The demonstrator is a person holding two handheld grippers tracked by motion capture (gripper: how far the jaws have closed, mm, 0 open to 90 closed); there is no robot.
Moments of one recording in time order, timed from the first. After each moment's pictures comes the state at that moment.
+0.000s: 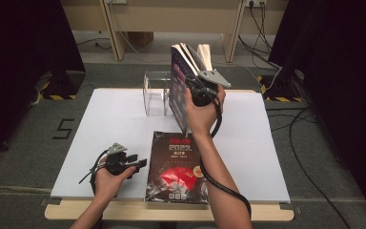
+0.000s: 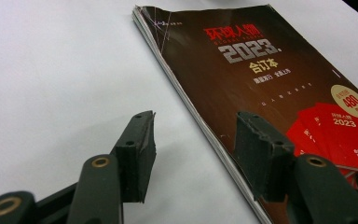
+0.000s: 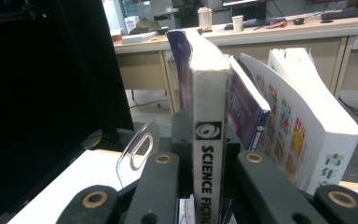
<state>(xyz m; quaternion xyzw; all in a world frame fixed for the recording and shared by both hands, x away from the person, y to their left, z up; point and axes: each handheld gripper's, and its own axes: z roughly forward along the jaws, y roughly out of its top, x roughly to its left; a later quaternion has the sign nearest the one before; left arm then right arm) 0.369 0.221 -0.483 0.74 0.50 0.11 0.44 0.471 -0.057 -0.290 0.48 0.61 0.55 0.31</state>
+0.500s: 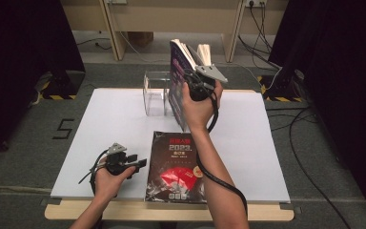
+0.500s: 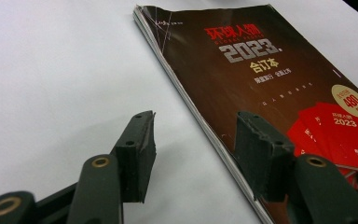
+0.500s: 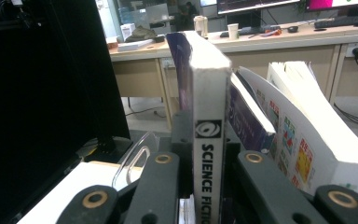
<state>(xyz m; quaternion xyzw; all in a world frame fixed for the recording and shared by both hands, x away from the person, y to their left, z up) 0.369 0.221 -0.484 0.74 0.50 0.11 0.45 0.484 -0.050 -0.285 0.48 0.60 0.56 0.32</state>
